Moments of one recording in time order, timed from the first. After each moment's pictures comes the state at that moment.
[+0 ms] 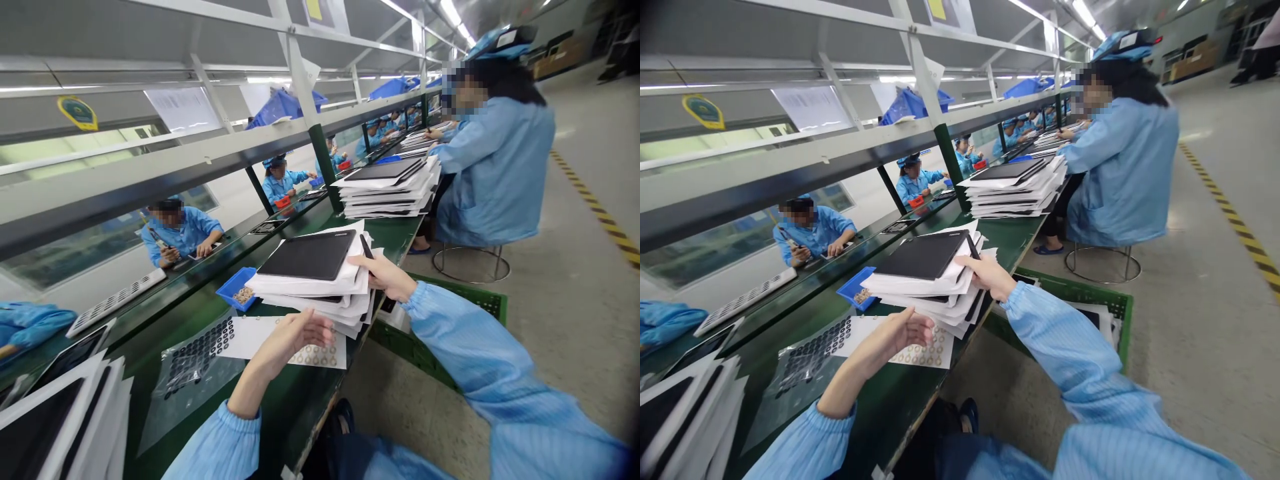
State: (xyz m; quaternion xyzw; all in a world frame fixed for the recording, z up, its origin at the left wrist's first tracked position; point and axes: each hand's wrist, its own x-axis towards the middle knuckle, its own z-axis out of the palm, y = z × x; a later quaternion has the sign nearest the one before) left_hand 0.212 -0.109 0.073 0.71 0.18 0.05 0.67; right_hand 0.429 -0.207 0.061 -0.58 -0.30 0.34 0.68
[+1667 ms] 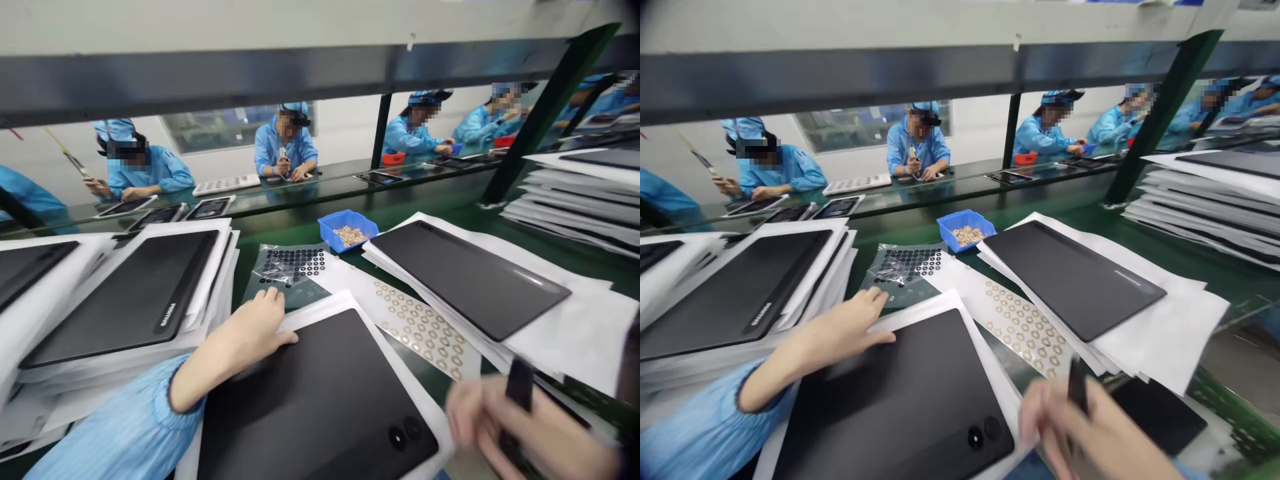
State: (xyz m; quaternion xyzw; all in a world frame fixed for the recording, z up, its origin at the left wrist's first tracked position) left_hand 0.004 -0.075 0.093 0.87 0.46 -0.08 0.14; right_hand 0.286 -0.237 0.026 -0.55 -0.55 0.46 0.43
